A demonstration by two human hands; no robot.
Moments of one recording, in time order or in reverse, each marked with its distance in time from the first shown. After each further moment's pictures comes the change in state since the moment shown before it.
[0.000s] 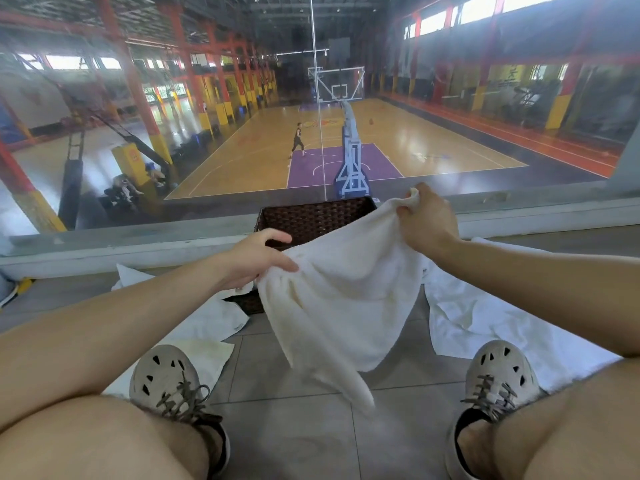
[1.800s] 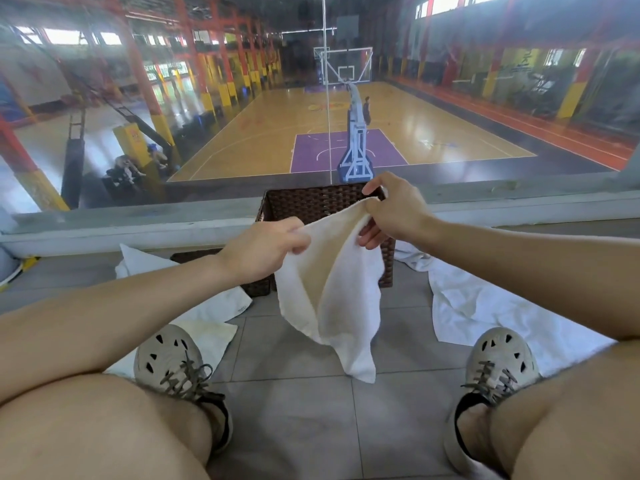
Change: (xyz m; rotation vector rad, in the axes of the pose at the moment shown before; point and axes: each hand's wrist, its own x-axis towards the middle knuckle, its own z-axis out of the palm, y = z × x) left_hand -0.001 -0.024 0.005 1.138 0.220 0.903; right_hand -0.028 -0.051 0.013 0.353 -0.429 0.055
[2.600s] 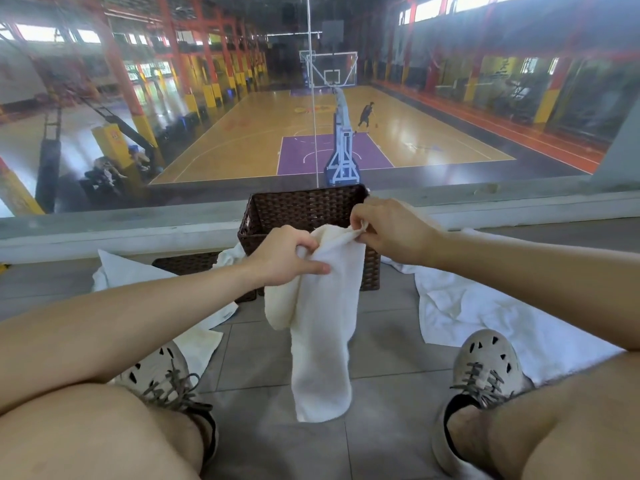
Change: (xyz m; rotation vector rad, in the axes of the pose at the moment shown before) left_hand 0.040 0.042 0.012 -0.627 -0.085 -0.375; right_hand 0.009 0.033 -0.018 -0.858 -0.044 -0.567
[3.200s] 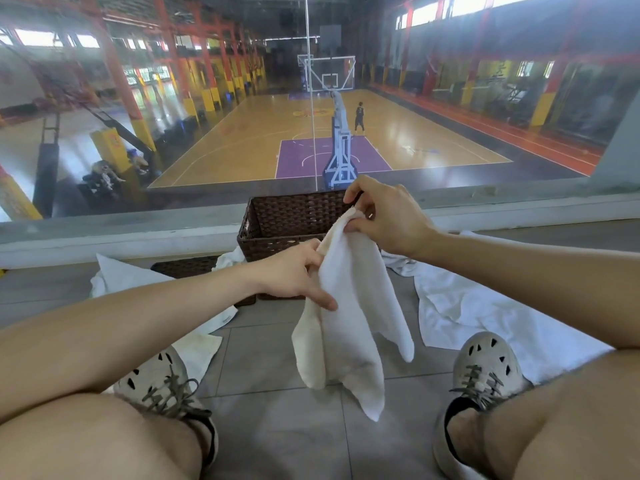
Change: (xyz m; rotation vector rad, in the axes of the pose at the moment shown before) left_hand -0.005 0.008 0.003 -0.140 -0.340 0.077; right_hand 0.005 -0.015 -0.013 0.349 0.201 0.122
